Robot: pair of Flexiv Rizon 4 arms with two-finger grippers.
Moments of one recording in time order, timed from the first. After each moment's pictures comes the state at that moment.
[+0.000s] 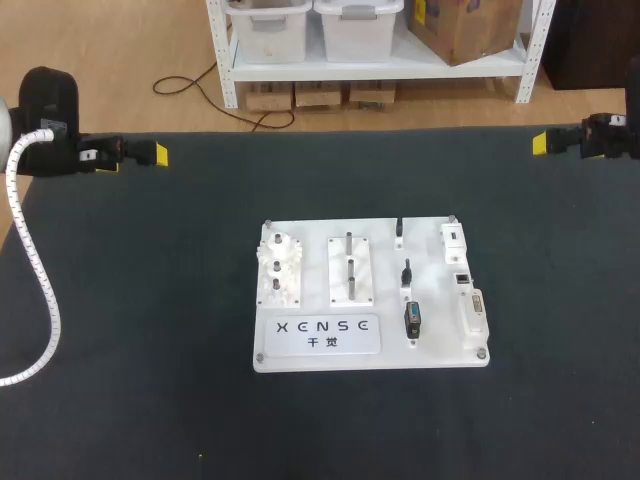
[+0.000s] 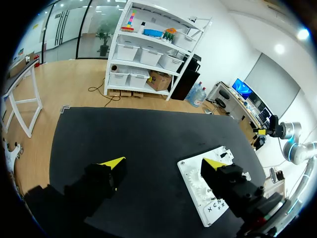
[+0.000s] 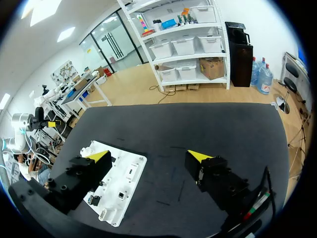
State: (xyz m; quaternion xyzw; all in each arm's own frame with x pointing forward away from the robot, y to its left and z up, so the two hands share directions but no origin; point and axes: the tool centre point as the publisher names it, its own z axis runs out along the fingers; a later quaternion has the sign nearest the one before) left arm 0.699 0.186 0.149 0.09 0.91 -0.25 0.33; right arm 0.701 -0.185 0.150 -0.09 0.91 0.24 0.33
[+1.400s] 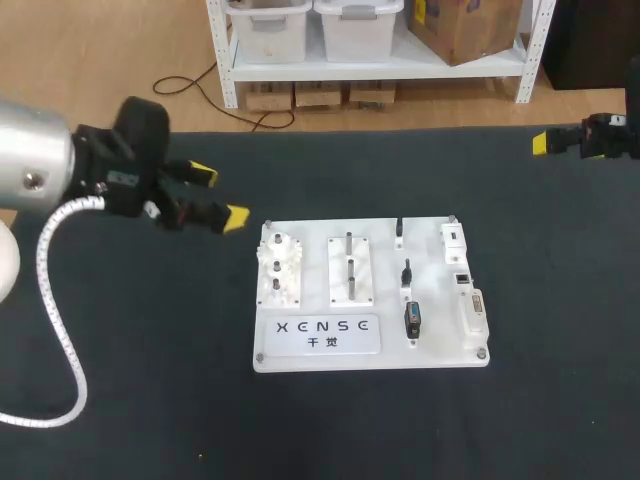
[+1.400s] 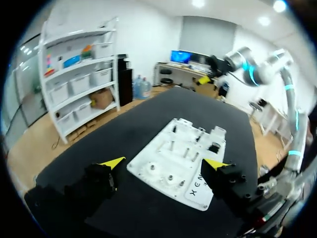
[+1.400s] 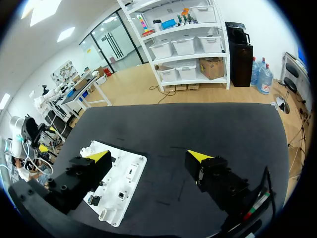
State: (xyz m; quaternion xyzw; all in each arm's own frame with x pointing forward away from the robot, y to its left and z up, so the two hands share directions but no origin) left arm 0.617 0.065 0.153 0.44 0.78 -0.26 0.36; right arm 0.701 -0.185 0.150 -0.09 0.91 0.24 0.33
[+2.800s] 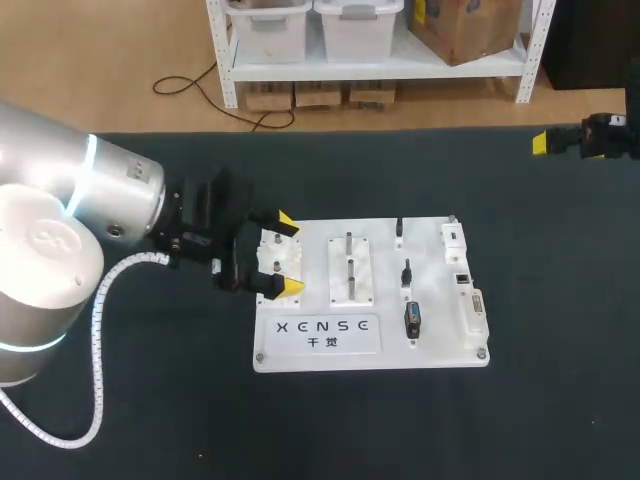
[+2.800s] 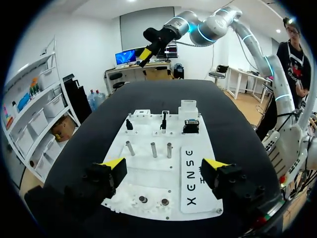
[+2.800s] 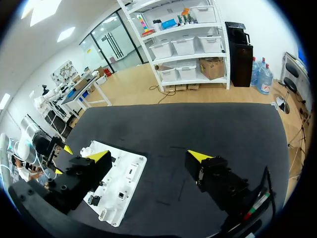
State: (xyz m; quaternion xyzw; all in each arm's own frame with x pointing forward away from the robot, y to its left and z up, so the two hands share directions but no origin) left arm 0.592 -0.008 0.075 0.61 0.65 -0.29 0.34; right arm 0.701 -0.185 0.150 -0.09 0.91 0.24 0.33
